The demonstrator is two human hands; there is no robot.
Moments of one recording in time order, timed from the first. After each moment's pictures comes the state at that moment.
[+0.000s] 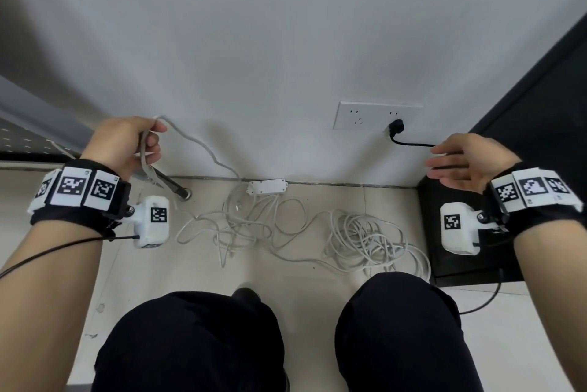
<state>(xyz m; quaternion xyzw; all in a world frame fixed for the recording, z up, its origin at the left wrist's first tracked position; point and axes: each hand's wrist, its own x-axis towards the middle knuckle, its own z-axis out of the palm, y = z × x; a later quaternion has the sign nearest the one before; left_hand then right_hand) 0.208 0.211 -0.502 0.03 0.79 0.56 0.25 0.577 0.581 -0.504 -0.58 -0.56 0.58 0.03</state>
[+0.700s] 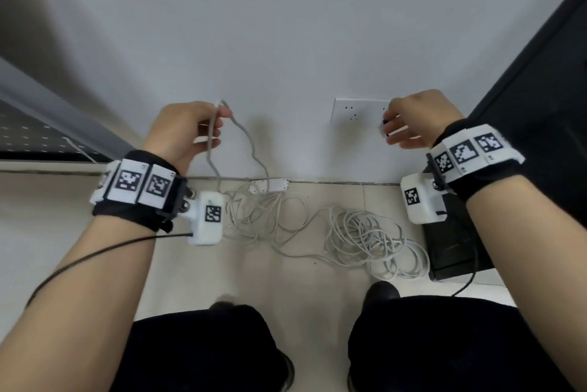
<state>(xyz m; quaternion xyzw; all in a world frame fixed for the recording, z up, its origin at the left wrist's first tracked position) 0.308 0.262 -0.457 0.14 0.73 0.61 0.28 0.520 0.533 -0.462 -0.49 -0.70 0.51 0.07</state>
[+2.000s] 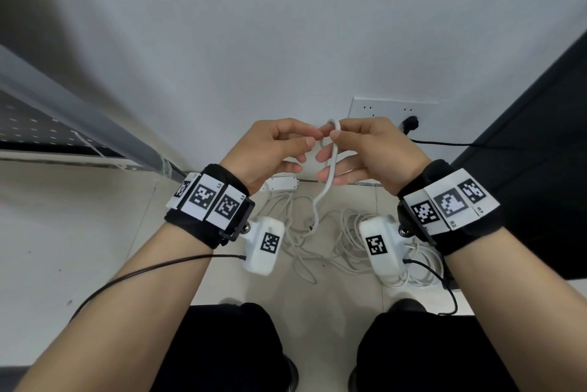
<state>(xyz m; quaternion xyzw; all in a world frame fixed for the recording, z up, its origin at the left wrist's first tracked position) 0.357 0.306 -0.484 0.28 0.67 0.56 0.41 0.494 0.440 -0.460 -0.29 -0.65 0.71 0.01</state>
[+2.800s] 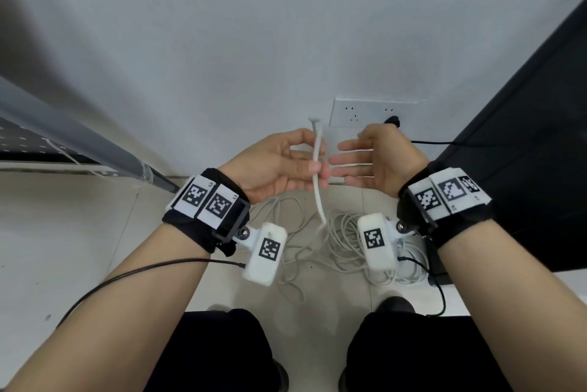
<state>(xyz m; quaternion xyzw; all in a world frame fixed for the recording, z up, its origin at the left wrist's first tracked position) 0.370 0.328 -0.493 0.27 0.49 0.56 0.61 0.509 0.479 -0.482 -0.45 -0.48 0.76 -0.01</state>
